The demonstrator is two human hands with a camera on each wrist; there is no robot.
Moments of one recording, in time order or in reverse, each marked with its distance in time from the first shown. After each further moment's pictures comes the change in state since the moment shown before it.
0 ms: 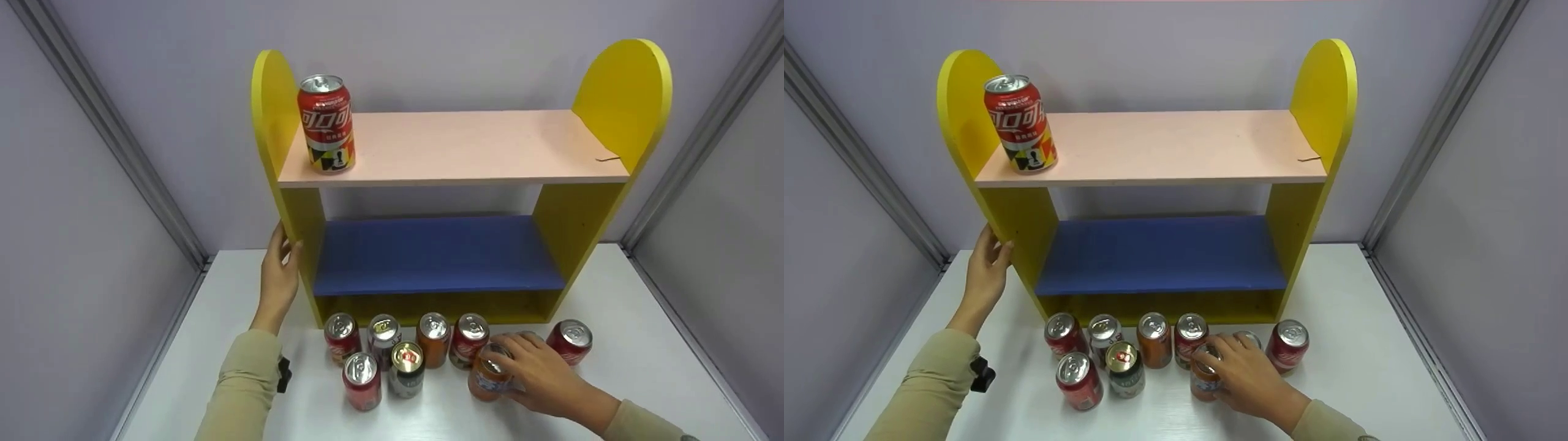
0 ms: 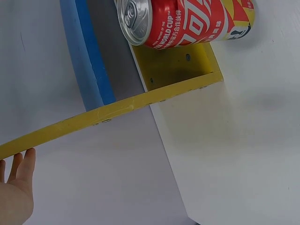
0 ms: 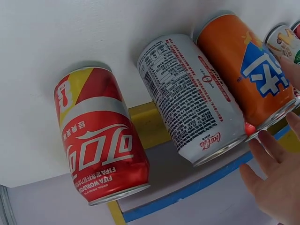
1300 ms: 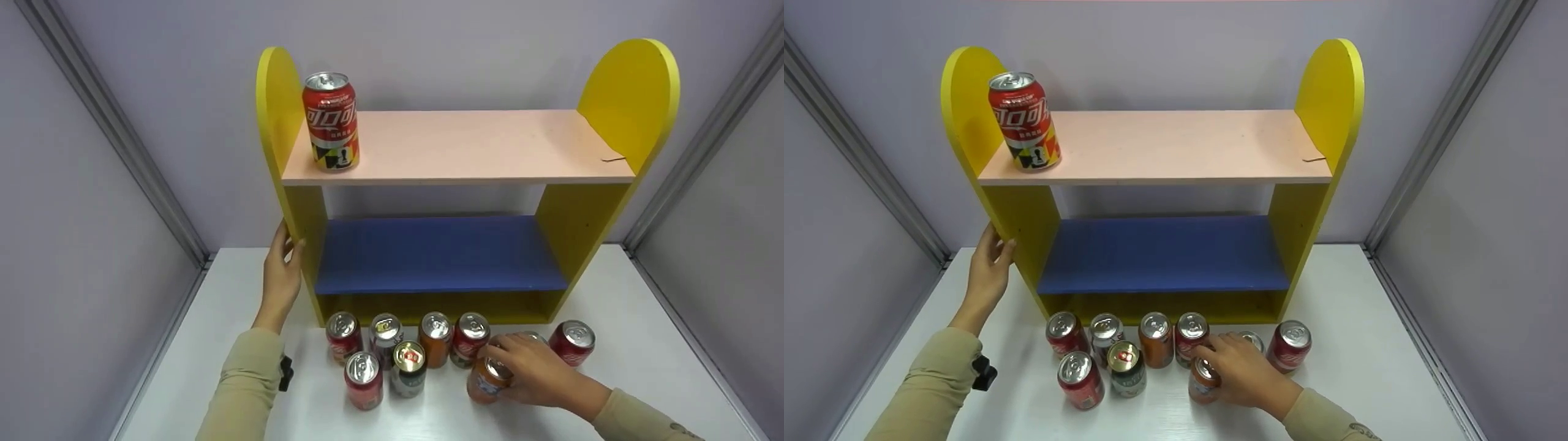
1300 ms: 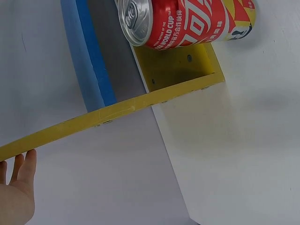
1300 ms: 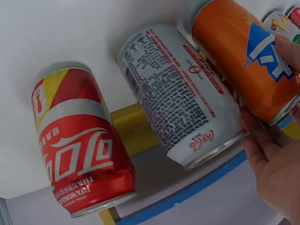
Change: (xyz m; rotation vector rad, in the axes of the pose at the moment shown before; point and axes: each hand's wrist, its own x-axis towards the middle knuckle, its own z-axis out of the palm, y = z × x) left_hand 0.001 -0.002 0.000 0.009 0.011 -0.002; right_hand 0.018 -0.002 -0.004 0.147 -0.083 0.086
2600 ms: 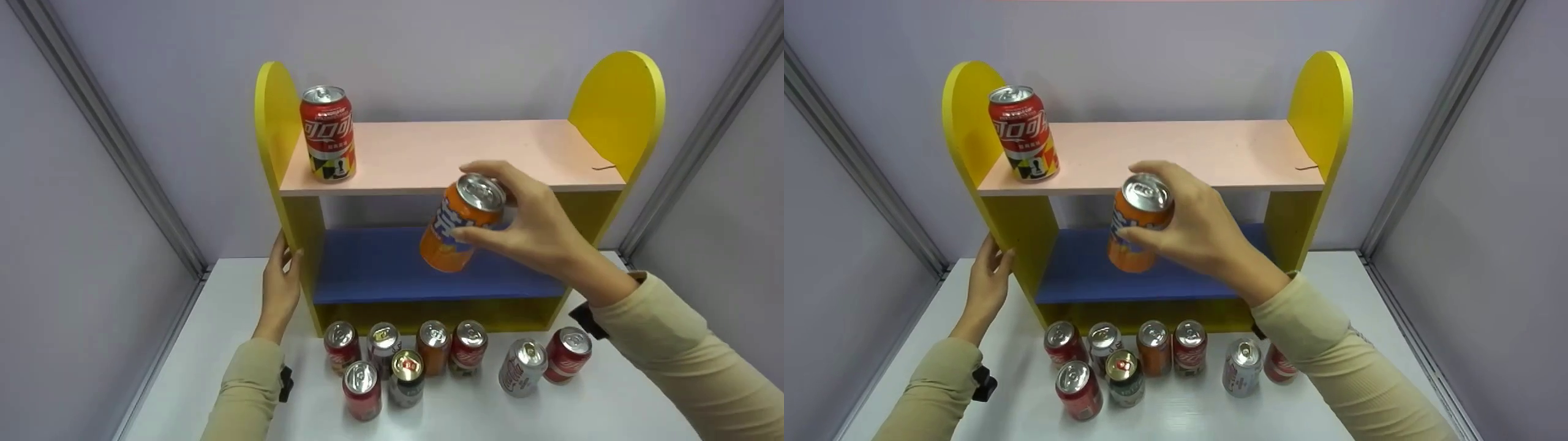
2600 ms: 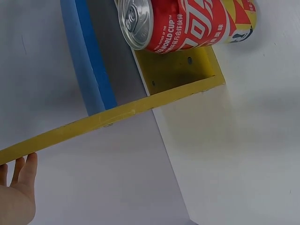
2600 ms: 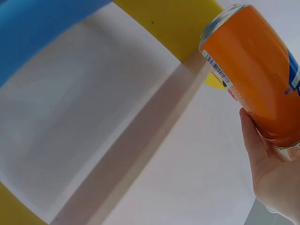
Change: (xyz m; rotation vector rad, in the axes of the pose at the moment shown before) left_hand 0.000 -0.004 0.002 0.016 0.005 0.009; right_hand 0.129 -0.055 -0.228 0.499 0.502 -0.018
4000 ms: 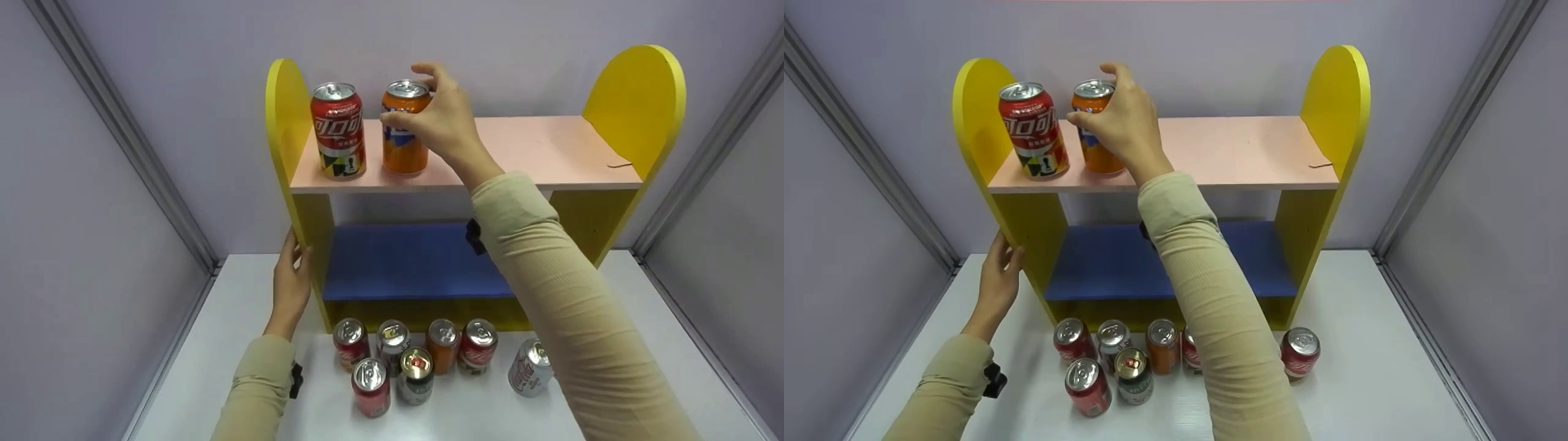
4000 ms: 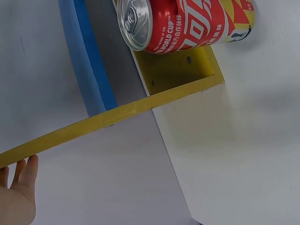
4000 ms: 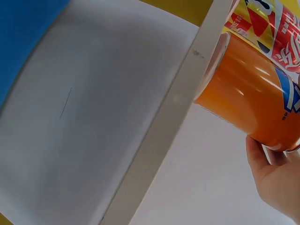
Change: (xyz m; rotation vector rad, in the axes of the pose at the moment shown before) left_hand -0.002 0.008 0.008 0.011 0.016 -0.004; right_hand 0.151 0.014 0.046 0.098 0.173 0.399
